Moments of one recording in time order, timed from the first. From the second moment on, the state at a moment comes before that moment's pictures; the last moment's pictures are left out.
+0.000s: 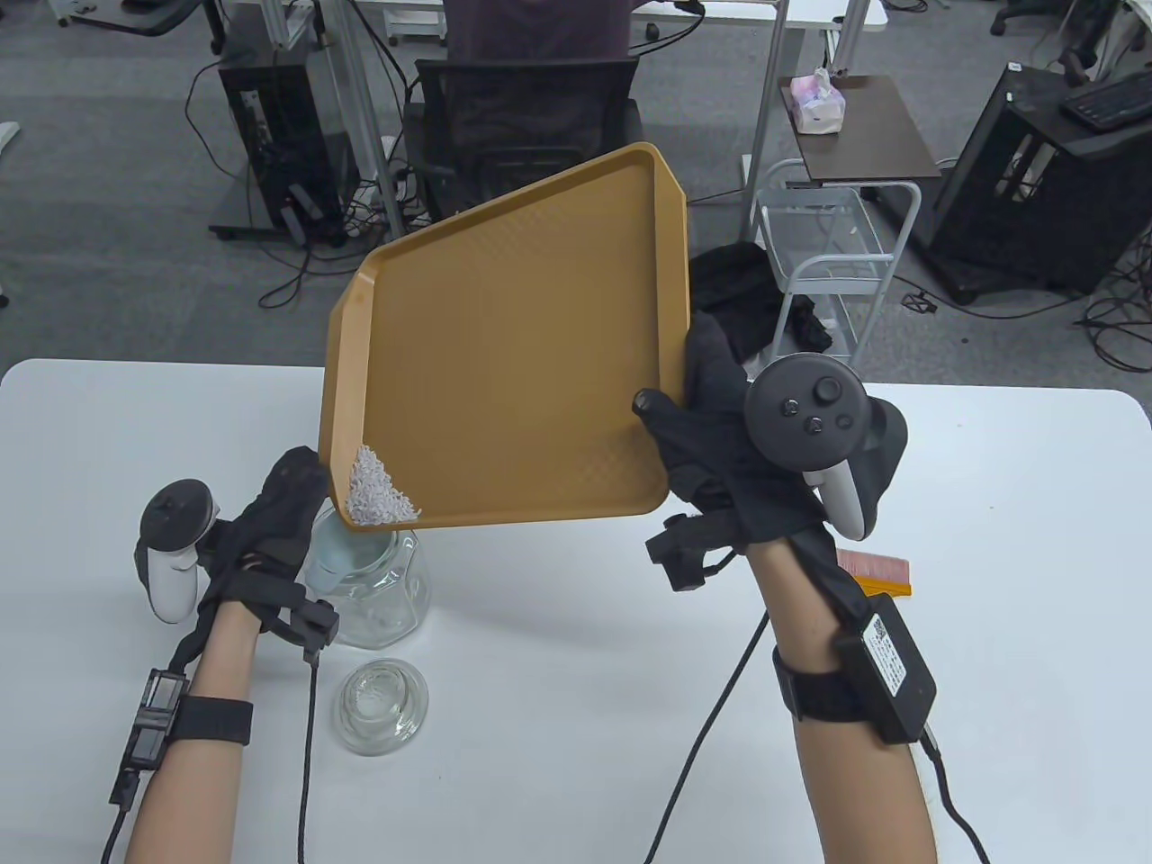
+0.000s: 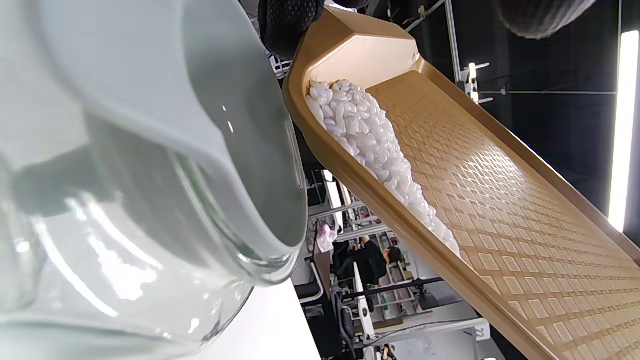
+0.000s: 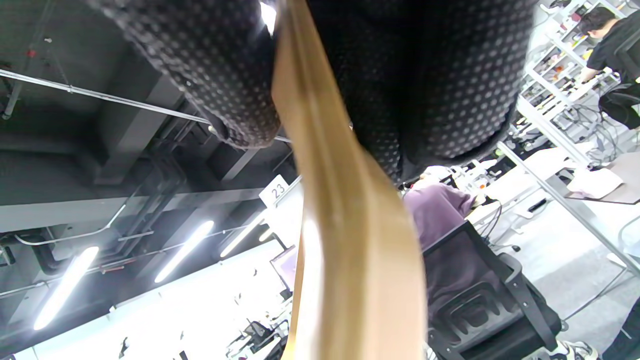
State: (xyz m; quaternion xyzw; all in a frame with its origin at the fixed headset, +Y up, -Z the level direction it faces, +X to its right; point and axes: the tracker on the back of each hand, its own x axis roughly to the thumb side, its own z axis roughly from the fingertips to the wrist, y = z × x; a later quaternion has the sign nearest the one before) left_hand -0.352 -0.677 -0.410 -0.04 -0.03 0.60 0.80; right_hand 0.108 -0.453 -0.352 0.09 -0.19 0.89 0.40
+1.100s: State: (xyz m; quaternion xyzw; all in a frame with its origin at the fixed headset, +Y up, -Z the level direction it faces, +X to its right) left_hand -0.350 -0.682 -0.406 -0.06 -0.04 0.63 0.78; right_hand 0.093 -0.437 -0.339 0.12 -0.22 0.88 0.39
